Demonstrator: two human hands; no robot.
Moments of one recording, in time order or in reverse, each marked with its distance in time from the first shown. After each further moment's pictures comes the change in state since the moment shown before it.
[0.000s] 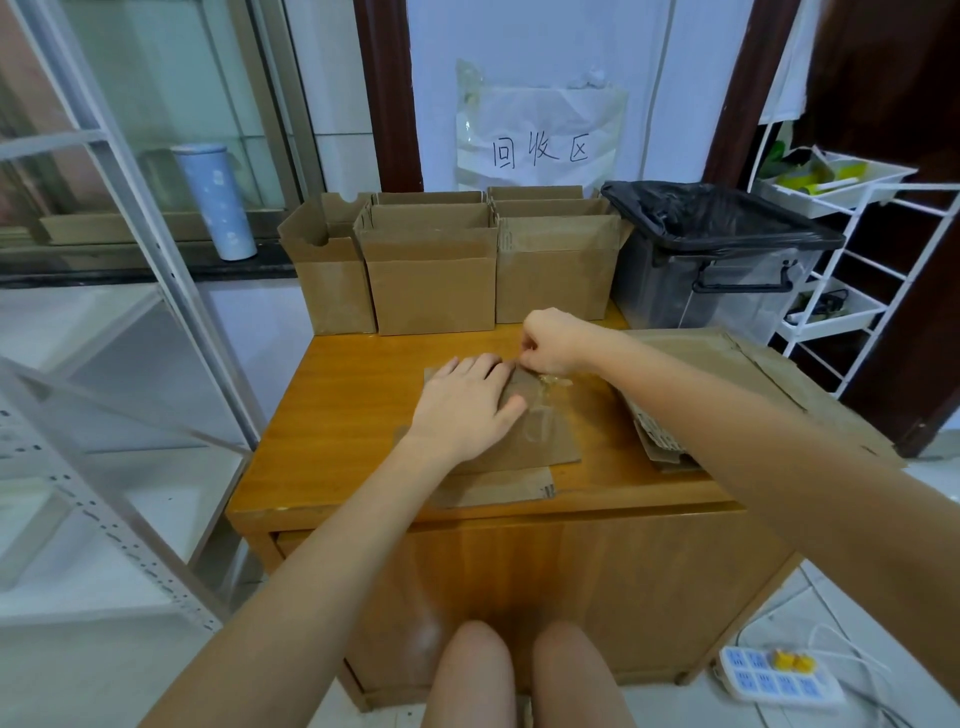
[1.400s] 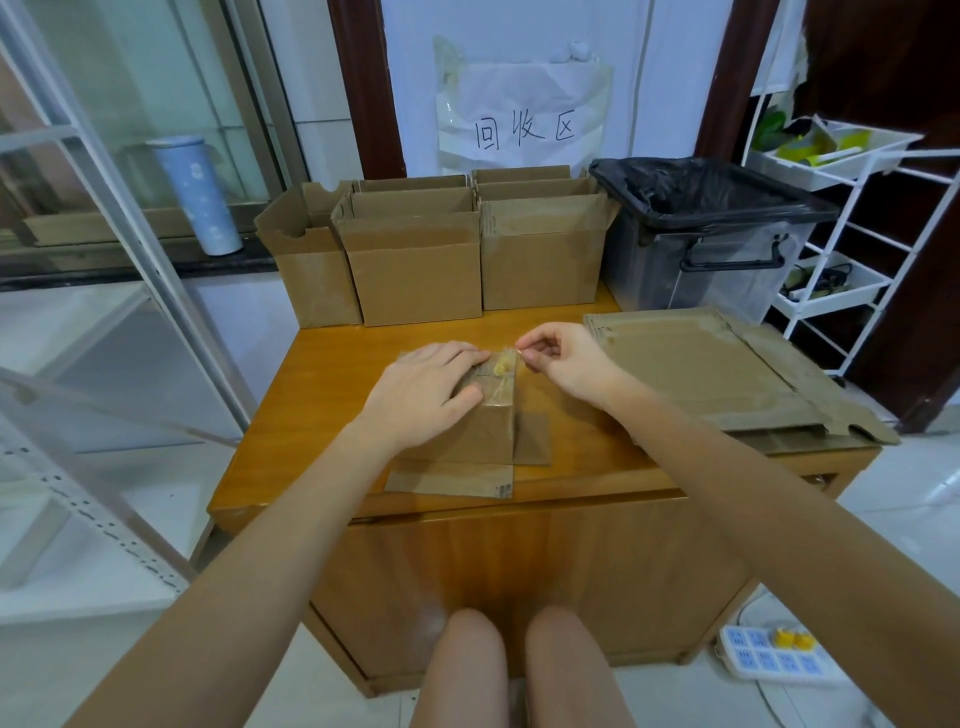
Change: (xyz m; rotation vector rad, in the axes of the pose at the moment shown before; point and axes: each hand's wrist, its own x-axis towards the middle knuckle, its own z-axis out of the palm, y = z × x) left_hand 0.002 -0.023 -0.006 -0.017 -0.061 0.081; right_hand -0.029 0.035 0.051 0.856 0.302 -0.001
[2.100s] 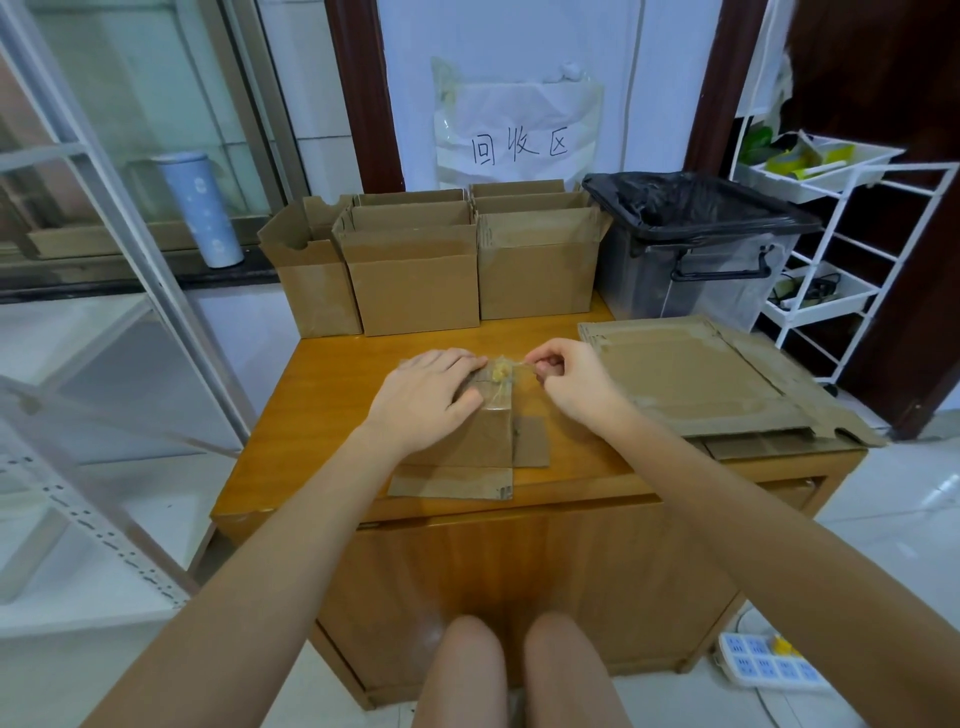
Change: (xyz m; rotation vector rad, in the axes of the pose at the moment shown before) left_hand 0.002 0.002 0.004 0.010 0.033 -0.030; right_hand -0.023 -0.006 0.006 -0.044 0.148 0.074
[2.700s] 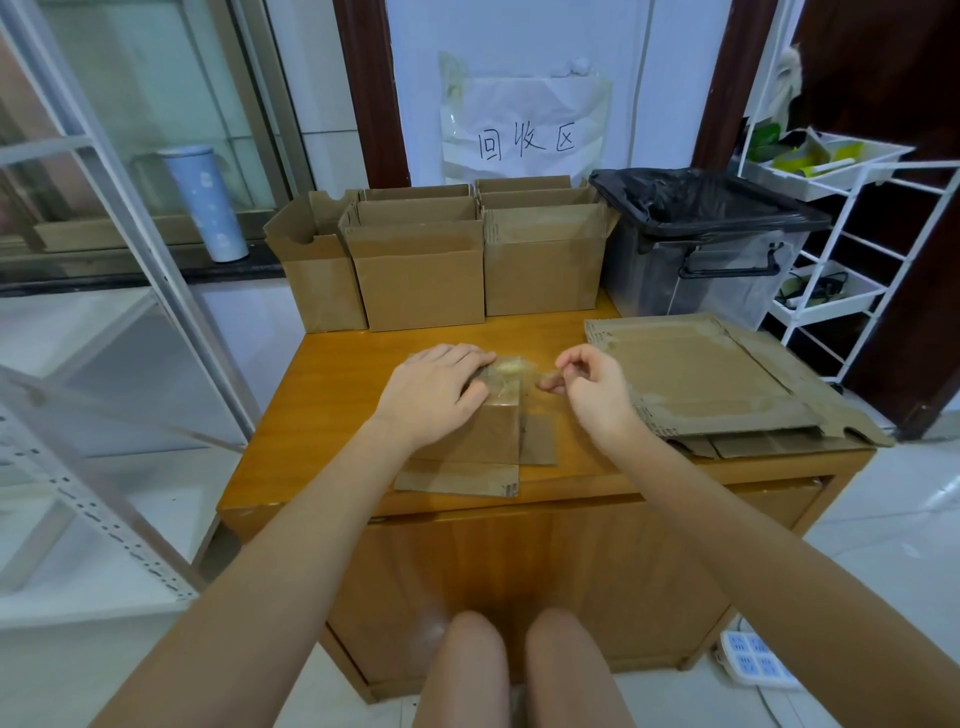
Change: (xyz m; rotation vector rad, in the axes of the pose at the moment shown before) left_hand 0.000 -0.001 0.003 -0.019 0.062 0.026; right_hand -0.023 0.006 0.005 0.389 0.112 0.090
